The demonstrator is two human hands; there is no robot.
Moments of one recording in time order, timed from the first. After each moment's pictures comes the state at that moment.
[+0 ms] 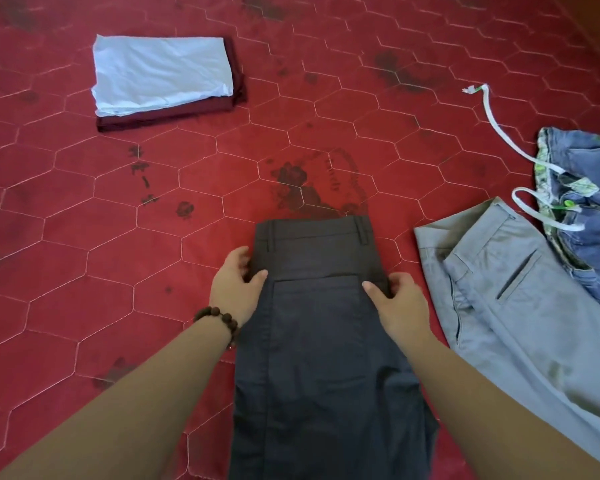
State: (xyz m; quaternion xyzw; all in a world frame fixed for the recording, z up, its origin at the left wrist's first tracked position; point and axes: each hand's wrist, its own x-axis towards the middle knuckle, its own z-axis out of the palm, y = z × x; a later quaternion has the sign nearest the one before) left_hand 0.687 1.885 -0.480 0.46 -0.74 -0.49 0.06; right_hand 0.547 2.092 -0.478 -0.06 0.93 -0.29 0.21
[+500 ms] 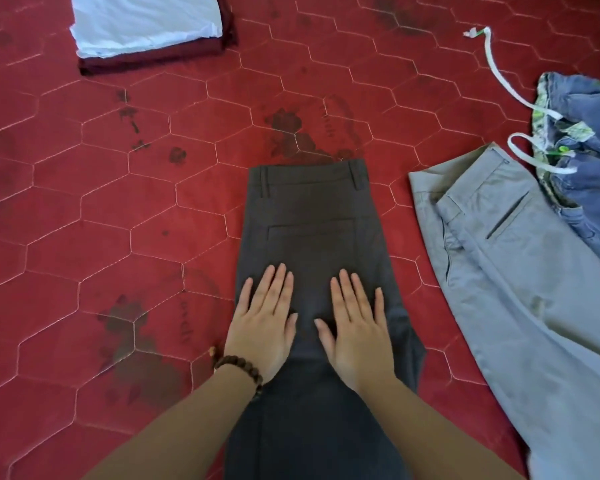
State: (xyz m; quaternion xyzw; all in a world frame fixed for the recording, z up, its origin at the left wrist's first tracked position) left_hand 0.778 1.999 -0.514 0.20 -0.97 -0.10 -0.09; right_hand 0.679 2.150 -0.523 -0.40 0.91 -0.03 0.10
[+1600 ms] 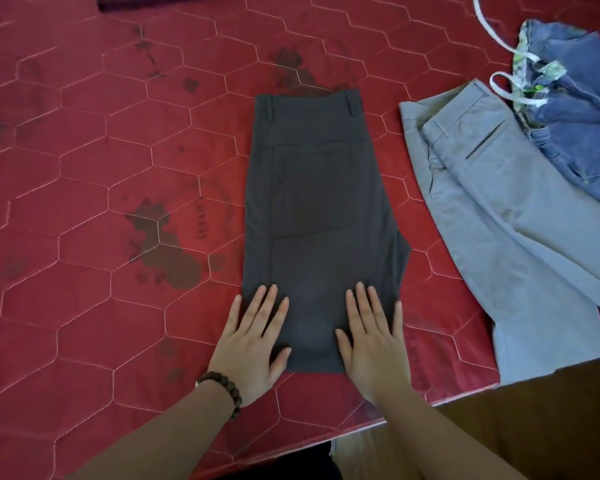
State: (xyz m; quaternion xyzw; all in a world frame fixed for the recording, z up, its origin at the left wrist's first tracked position) left_hand 0.947 2.094 -0.503 0.13 -0.97 -0.13 -0.14; right_hand 0.811 2.279 -0.502 -0.38 0.92 0.02 0.13
